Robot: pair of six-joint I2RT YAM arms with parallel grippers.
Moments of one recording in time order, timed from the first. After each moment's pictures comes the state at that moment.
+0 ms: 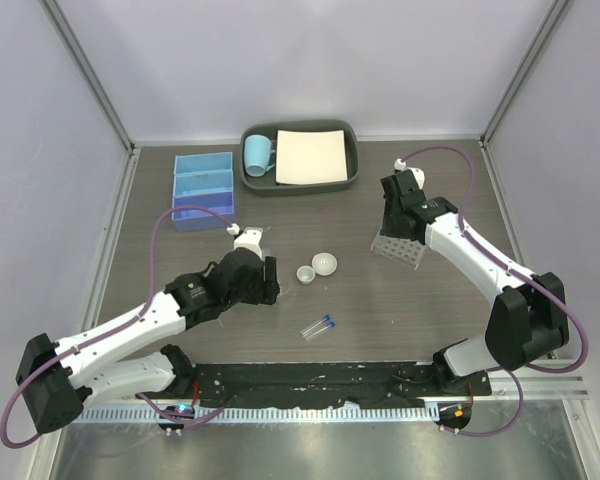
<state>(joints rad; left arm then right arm) -0.90 1.00 0.72 -0.50 -0.27 -0.62 0.39 1.44 1.12 -0.63 0.30 0.44</state>
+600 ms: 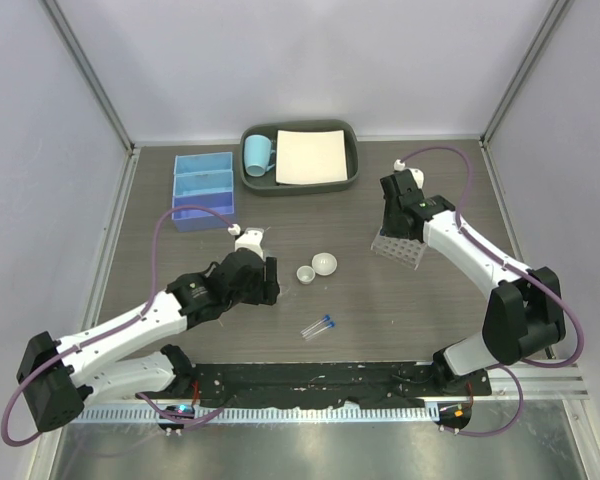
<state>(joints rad) -0.90 1.01 0.72 -0.50 -0.28 -0.62 0.38 1.47 1.13 -0.63 0.31 0.44</state>
